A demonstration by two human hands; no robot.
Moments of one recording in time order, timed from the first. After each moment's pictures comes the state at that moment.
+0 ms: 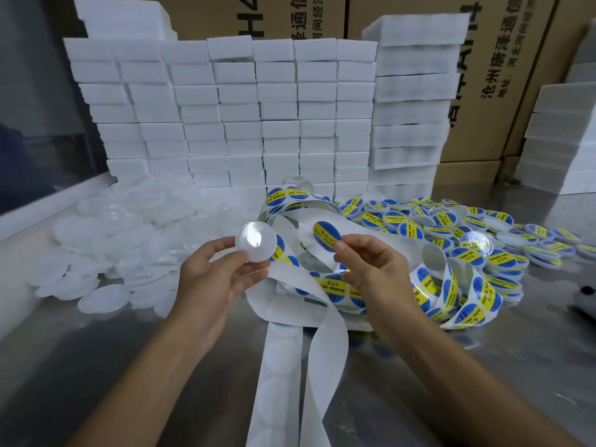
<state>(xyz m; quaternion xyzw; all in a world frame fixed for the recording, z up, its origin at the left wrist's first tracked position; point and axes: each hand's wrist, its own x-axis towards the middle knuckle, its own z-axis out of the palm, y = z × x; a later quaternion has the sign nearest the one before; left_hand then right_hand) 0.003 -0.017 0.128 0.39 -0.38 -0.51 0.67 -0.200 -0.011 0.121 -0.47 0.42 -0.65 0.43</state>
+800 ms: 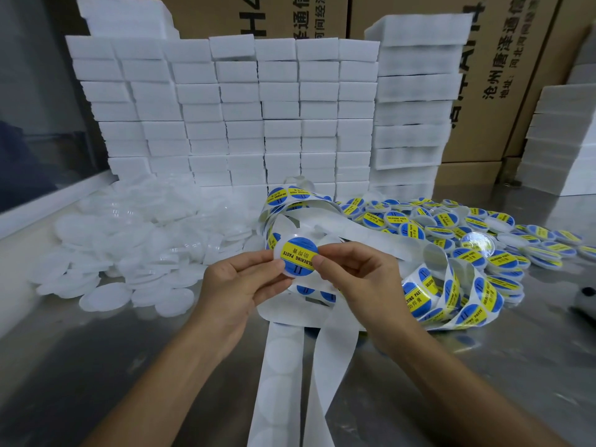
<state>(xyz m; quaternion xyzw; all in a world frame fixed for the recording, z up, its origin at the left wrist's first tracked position) -0.012 -0.010 0.120 0.37 -0.42 -0.57 0.60 -0.188 -0.001 0.120 -0.55 0.38 -0.63 0.41</state>
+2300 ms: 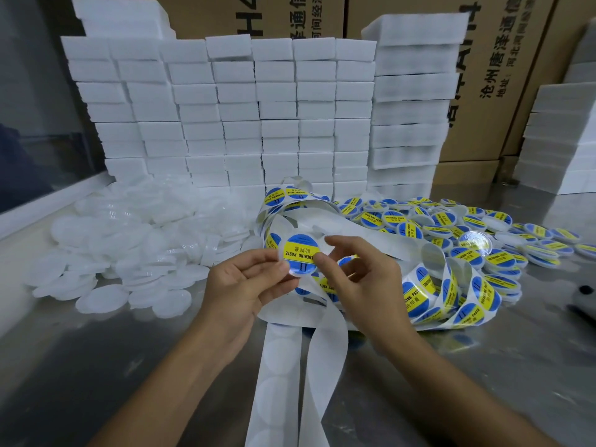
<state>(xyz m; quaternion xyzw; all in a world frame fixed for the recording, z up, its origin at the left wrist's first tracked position) -0.021 -0.004 0.122 0.32 -0.43 -0.56 0.63 -0.194 -0.005 0.108 -0.63 0.46 -0.61 0.17</state>
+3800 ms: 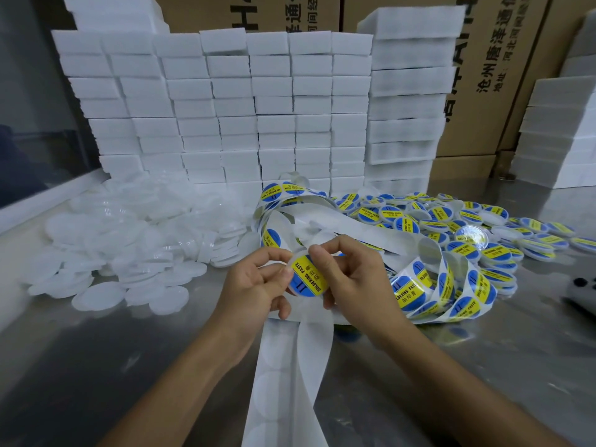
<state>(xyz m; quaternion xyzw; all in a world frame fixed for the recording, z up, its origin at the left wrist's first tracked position) -0.030 -0.003 0.111 0.37 -0.55 -0.50 0.55 -0.190 -0.001 0.113 -0.64 0.42 -0.57 0.31</state>
